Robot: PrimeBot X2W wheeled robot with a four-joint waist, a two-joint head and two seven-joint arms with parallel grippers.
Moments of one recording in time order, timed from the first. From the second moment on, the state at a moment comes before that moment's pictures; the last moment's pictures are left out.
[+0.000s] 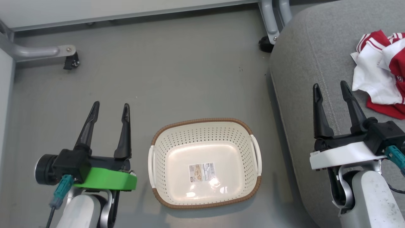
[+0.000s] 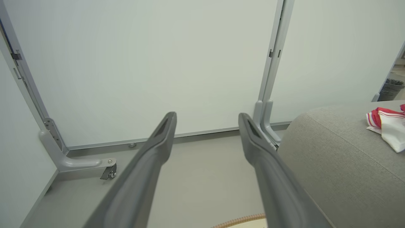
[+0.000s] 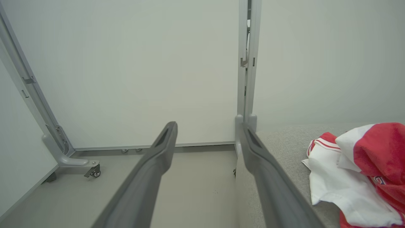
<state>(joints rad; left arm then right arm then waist) -0.20 0.23 -0.29 0.04 -0.33 0.06 -0.26 -0.19 -0.05 -0.02 0.00 0.12 0.13 -0.20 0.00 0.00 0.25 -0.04</state>
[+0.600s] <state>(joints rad) 0.01 0.16 -0.13 0.06 -0.25 0.01 -0.26 0.00 -0.05 0.01 -0.07 0.11 0.13 -0.12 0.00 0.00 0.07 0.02</state>
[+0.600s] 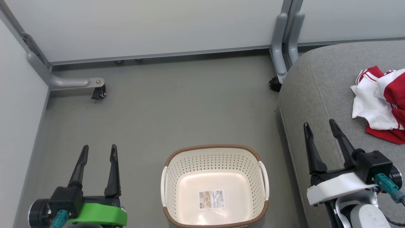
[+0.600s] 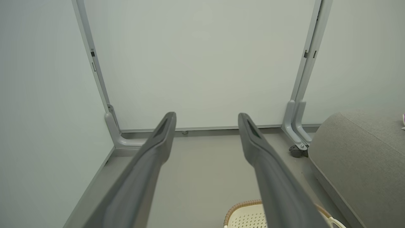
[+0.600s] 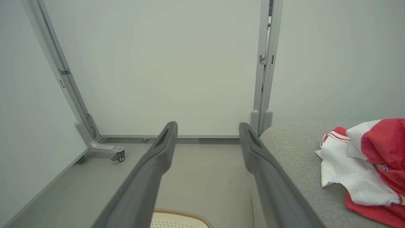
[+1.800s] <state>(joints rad) 0.10 0.11 -0.04 0.12 -0.18 -0.06 -0.26 0.10 -0.05 0.04 -0.10 0.14 0.13 -0.08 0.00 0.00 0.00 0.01</state>
